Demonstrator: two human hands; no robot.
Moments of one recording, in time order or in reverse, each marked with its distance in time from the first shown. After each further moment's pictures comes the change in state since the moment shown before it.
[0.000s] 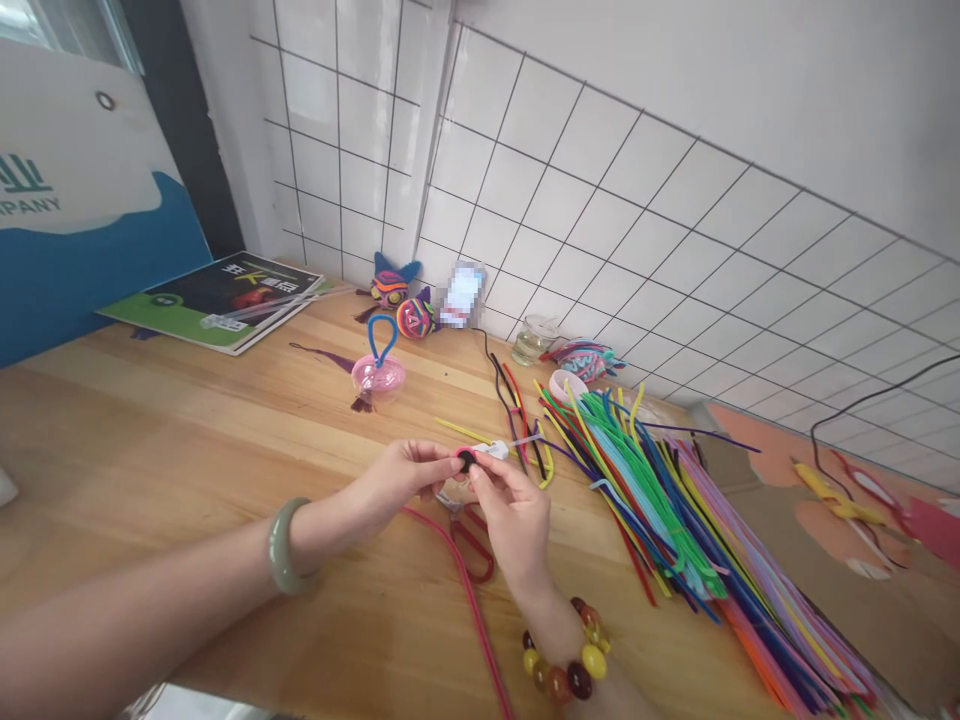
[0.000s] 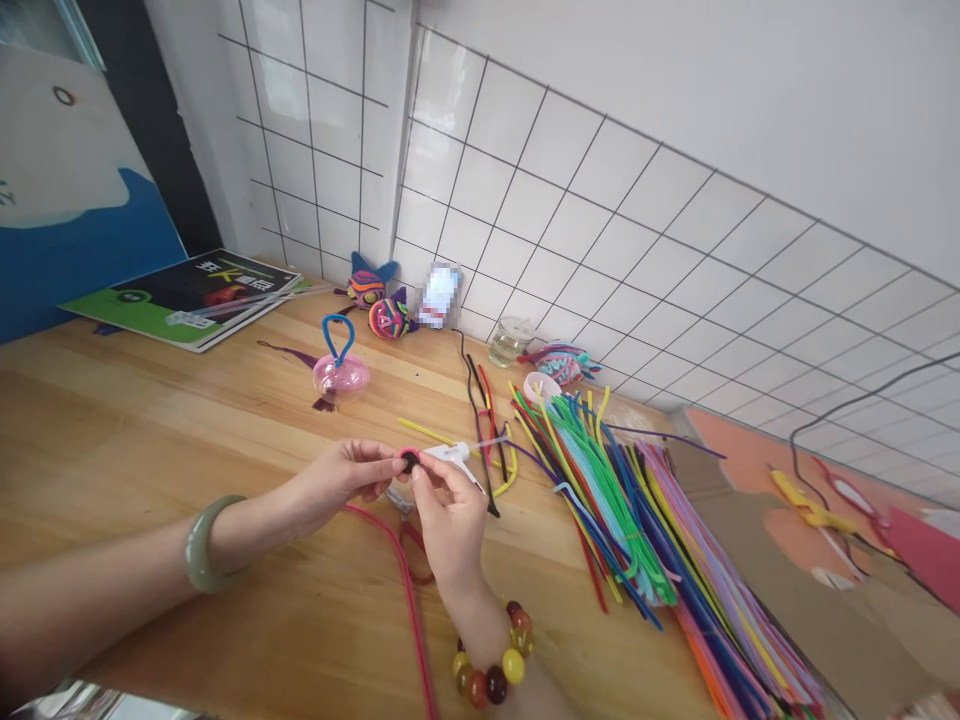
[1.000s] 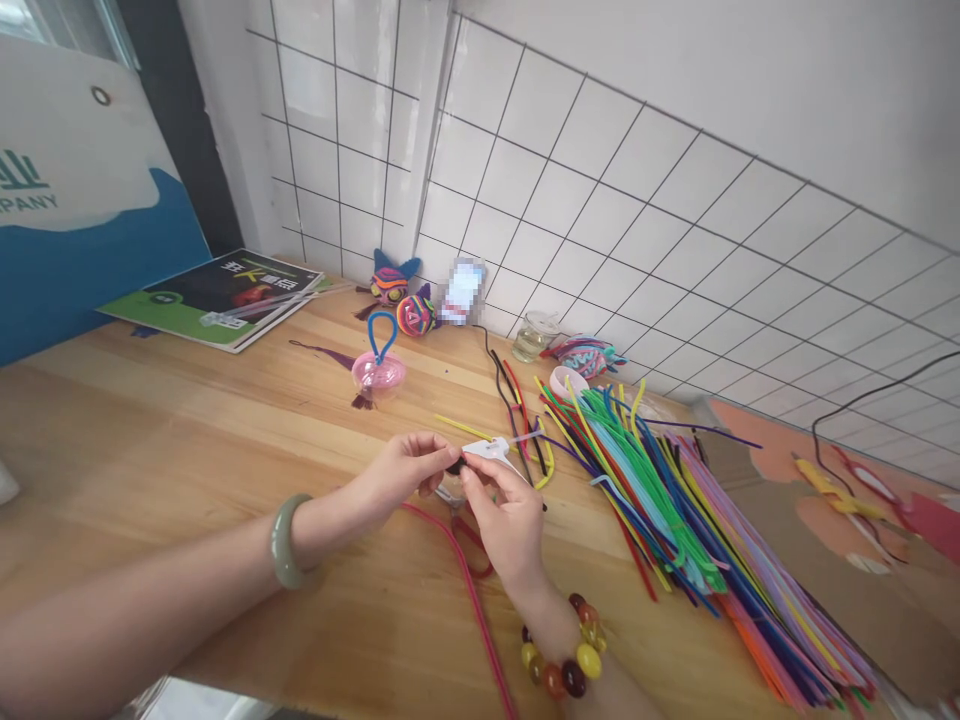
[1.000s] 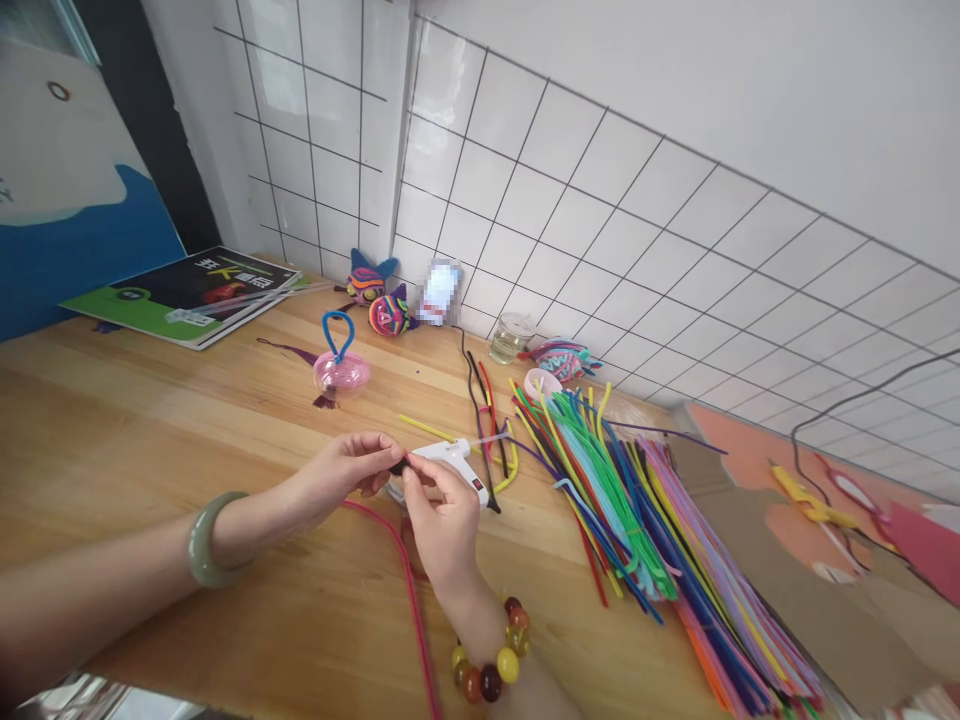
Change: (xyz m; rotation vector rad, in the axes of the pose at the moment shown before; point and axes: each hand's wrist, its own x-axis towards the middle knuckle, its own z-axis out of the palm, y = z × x) left_hand 0.001 0.002 0.001 0.040 0.003 0.054; right_hand -0.003 -0.005 0.003 -0.161 -0.024 -0.106
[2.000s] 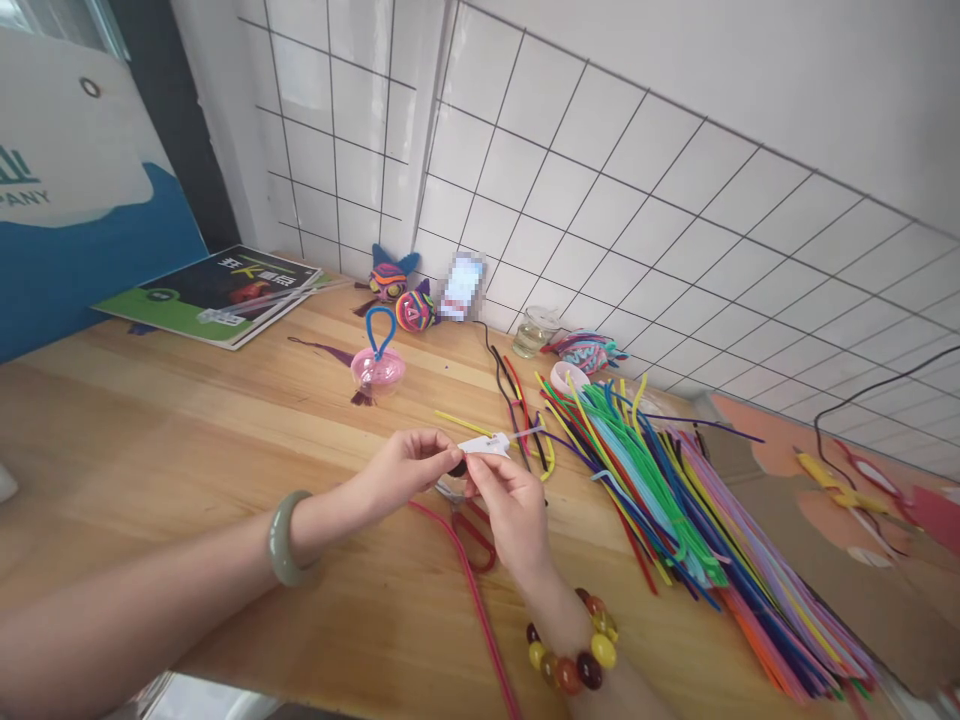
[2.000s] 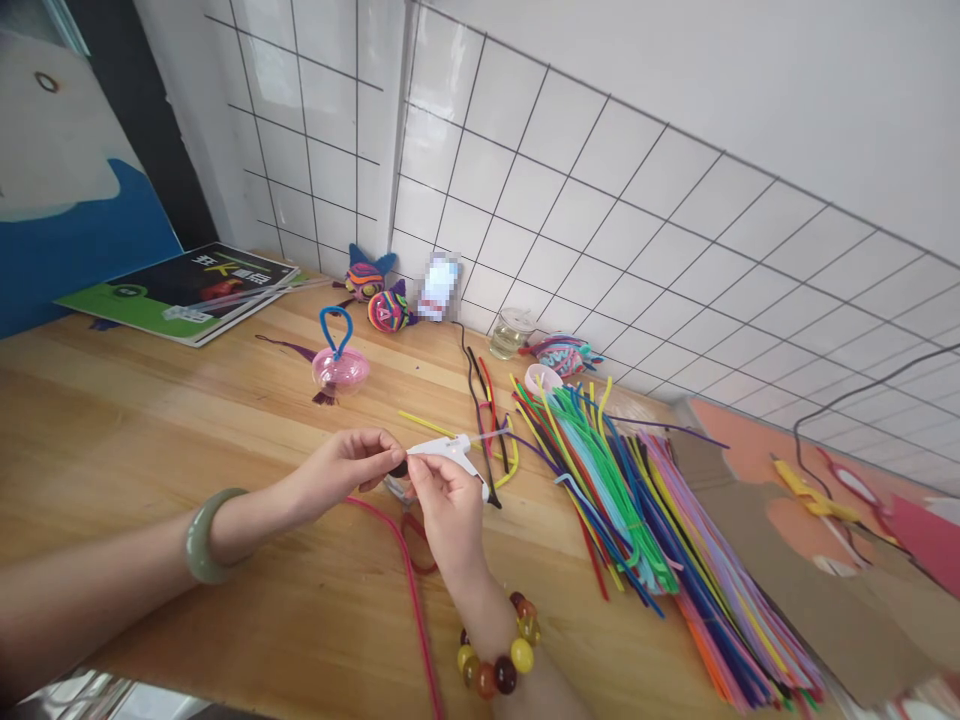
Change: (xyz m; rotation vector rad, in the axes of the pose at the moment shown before) left_hand -0.001 0.002 0.001 0.150 -0.016 0.083; right_hand 0.005 -0.002 -0.005 0.160 -0.105 0.186
